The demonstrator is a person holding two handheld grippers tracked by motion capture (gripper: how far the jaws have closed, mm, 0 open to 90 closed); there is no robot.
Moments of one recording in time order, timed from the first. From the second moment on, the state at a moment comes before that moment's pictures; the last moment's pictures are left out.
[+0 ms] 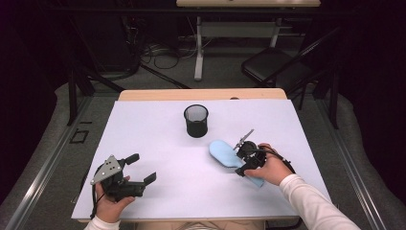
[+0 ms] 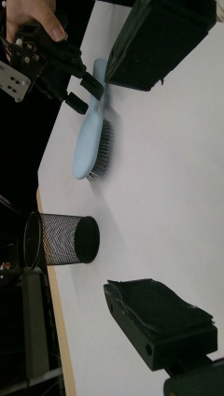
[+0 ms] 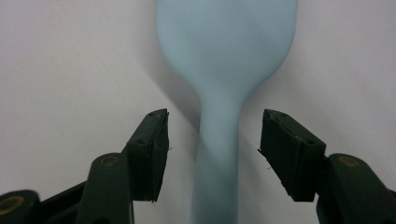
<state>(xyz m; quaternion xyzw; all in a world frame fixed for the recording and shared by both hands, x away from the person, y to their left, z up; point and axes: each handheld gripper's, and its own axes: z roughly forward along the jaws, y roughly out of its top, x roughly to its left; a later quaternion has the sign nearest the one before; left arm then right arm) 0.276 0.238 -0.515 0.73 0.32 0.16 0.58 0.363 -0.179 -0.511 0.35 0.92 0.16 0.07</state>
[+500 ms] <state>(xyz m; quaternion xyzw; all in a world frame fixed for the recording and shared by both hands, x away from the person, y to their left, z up) 0.276 0.238 -0.515 0.73 0.32 0.16 0.58 0.372 -0.179 -0.519 0.36 0.92 0.16 0.05</state>
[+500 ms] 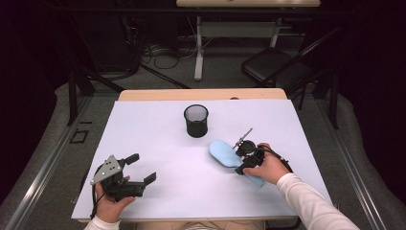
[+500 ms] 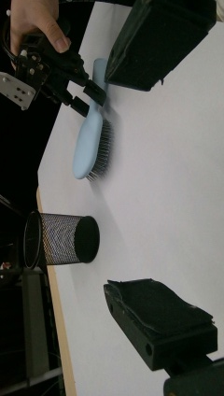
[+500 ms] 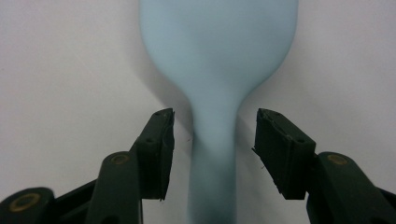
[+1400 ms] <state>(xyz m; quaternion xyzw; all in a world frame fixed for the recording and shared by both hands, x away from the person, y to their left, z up) 0.276 0.238 -0.515 0.73 0.32 0.16 0.58 0.377 -0.176 -0.529 0.36 0.92 0.16 0.05</state>
